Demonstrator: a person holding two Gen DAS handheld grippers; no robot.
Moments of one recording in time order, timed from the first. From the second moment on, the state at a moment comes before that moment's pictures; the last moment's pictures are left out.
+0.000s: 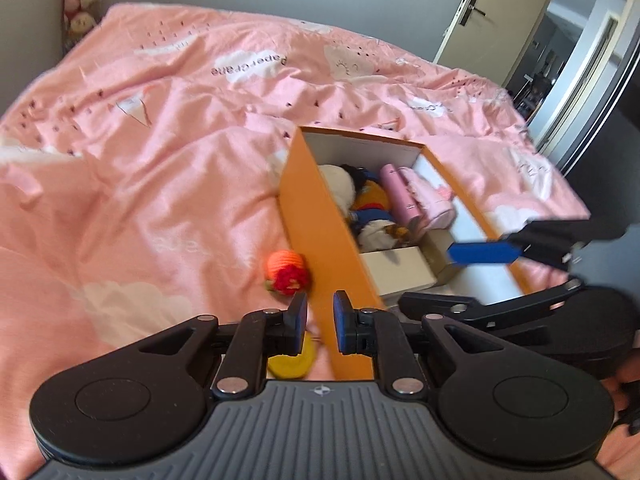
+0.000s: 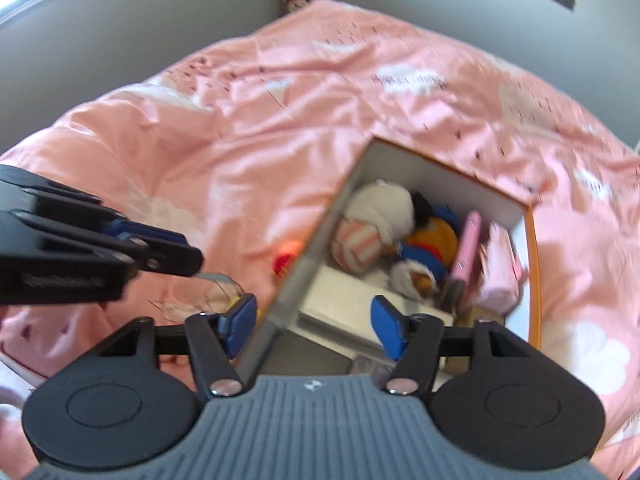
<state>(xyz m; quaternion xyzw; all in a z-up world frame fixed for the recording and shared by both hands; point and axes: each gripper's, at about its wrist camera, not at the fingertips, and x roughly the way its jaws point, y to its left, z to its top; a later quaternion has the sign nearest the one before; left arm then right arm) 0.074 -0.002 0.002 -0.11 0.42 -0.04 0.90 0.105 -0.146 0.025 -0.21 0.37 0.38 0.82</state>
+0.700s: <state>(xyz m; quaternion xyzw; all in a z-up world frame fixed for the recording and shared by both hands) 0.059 0.065 -0.029 -0.04 0.49 0.02 0.87 0.067 -0.048 0.006 -0.39 0.34 0.49 0.70</state>
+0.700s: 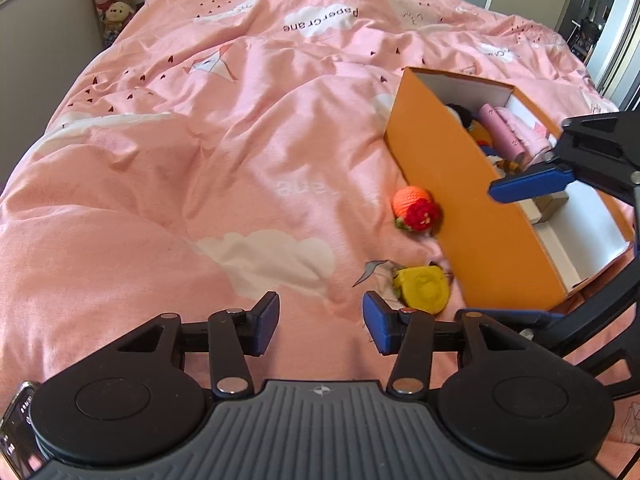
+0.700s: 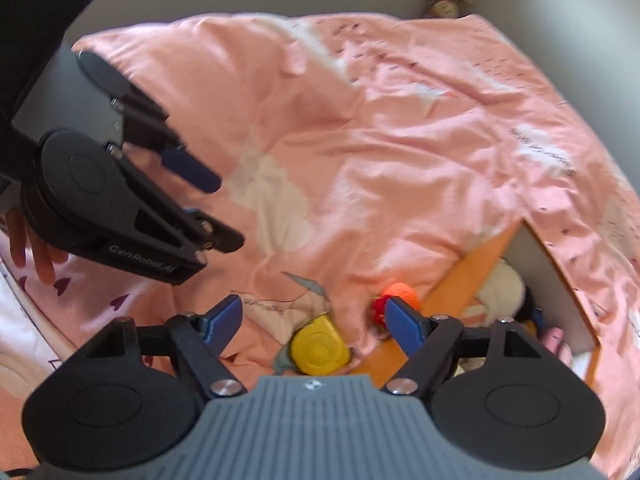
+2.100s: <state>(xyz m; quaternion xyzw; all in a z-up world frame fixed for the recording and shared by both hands) 0.085 0.093 -0.063 -0.02 0.54 -0.08 0.83 0.100 0.031 -0.135 -0.65 0.44 0.48 0.40</state>
